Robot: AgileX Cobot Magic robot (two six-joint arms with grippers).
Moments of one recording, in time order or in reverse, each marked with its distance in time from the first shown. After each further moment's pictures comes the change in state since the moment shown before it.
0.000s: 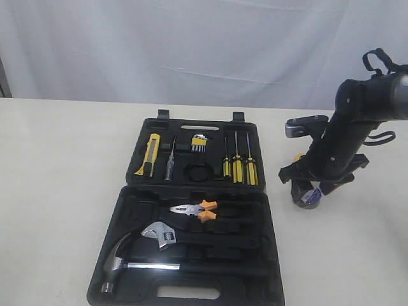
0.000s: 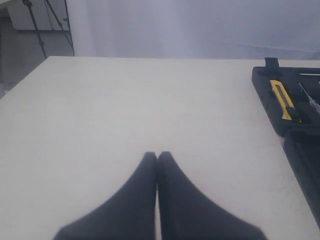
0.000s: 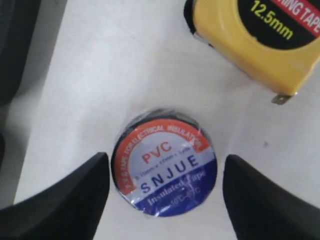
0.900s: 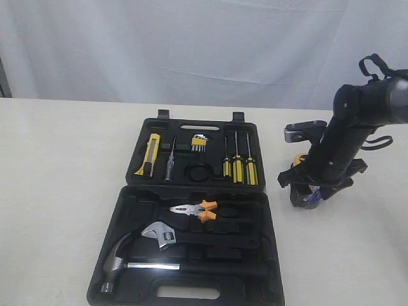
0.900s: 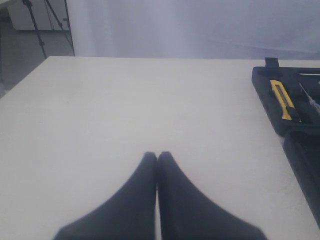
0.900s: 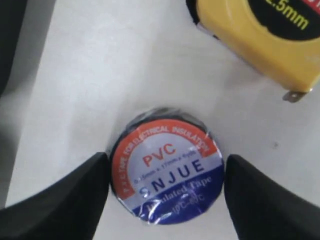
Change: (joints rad) left arm 0.000 0.000 0.000 0.000 0.000 0.000; right arm 0.000 0.024 0.000 0.006 0.000 -0.002
